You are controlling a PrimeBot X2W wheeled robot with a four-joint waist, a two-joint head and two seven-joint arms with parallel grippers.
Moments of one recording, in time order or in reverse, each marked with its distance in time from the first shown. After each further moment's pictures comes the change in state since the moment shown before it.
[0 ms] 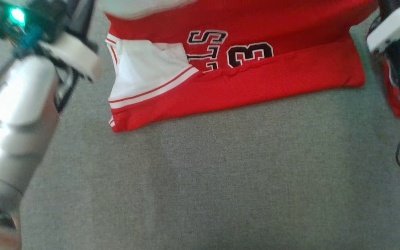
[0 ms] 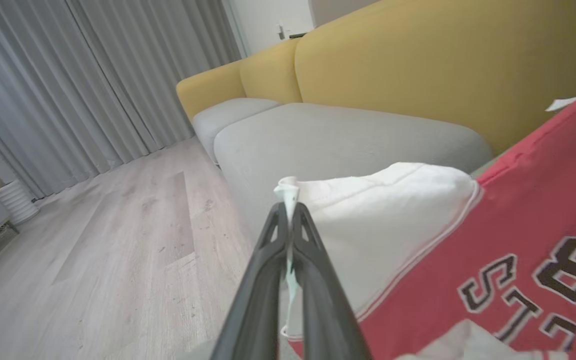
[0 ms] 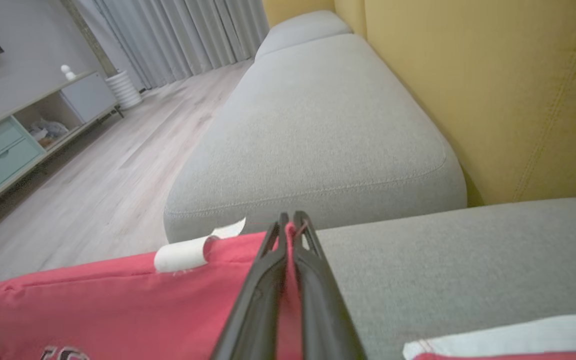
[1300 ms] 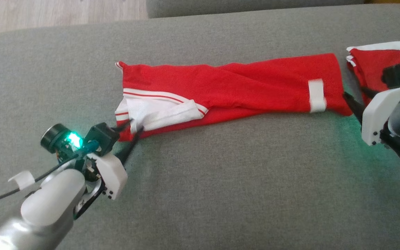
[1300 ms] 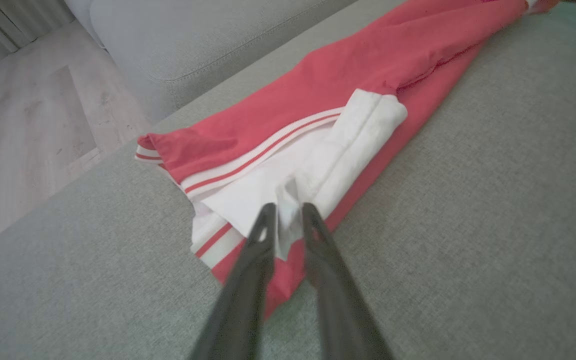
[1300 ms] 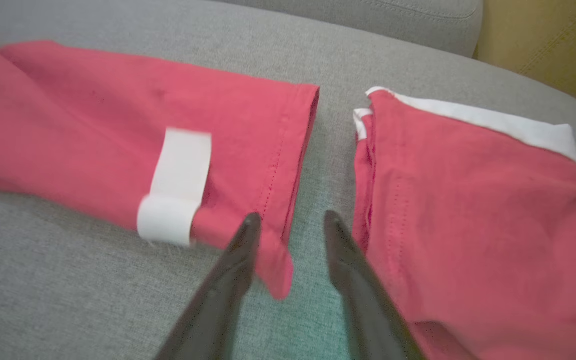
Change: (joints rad) left arm 0.452 0.160 -0.187 -0.368 -0.056 0.042 0.277; right arm 0.214 -0.231 0.527 -0.086 0.102 0.000 0.183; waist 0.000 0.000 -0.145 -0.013
